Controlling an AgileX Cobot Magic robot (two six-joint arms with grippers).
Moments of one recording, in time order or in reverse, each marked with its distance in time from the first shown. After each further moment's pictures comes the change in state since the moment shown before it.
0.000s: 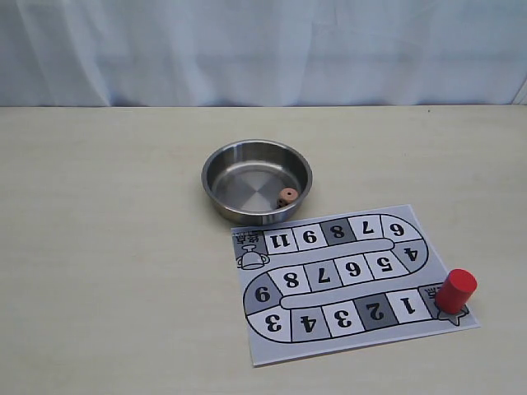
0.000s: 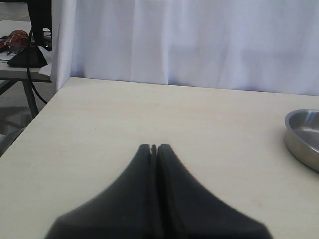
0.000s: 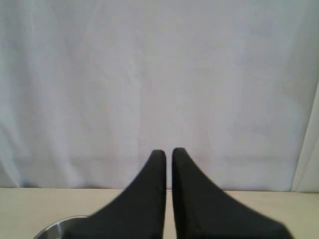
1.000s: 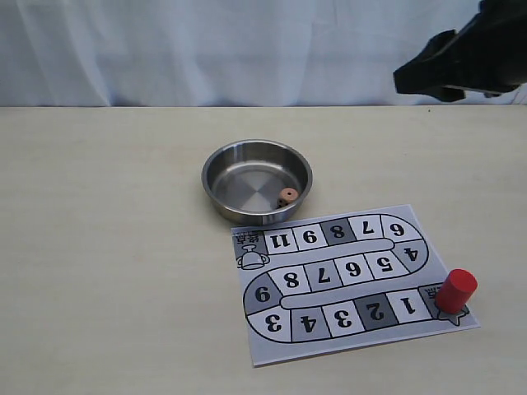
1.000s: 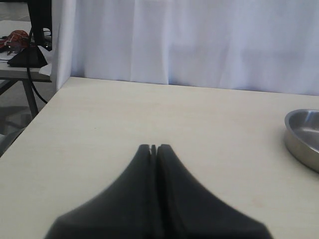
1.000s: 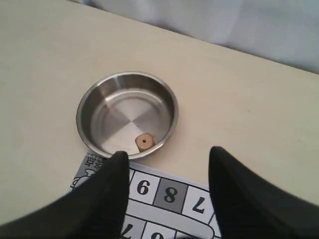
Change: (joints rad) left arm 0.000 0.000 0.000 0.000 0.000 0.000; right arm 0.132 0.951 -0.459 0.314 0.290 -0.444
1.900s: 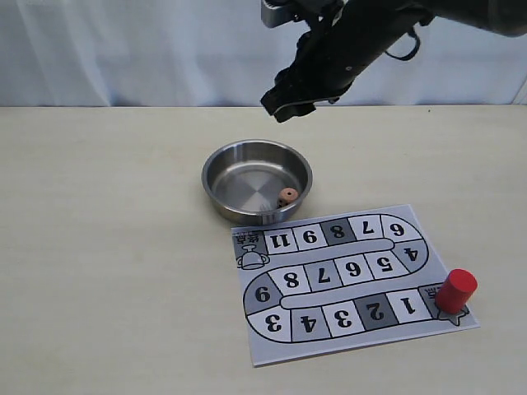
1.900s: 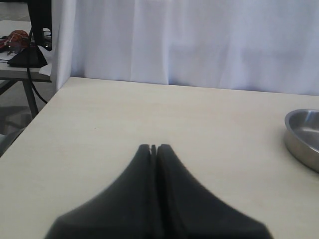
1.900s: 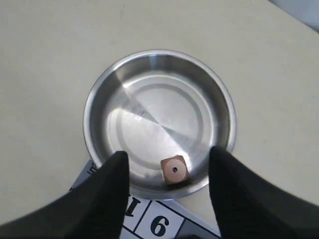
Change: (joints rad) left arm 0.000 0.000 0.000 0.000 0.000 0.000; right arm 0.238 0.611 -0.575 -0.257 0.199 0.150
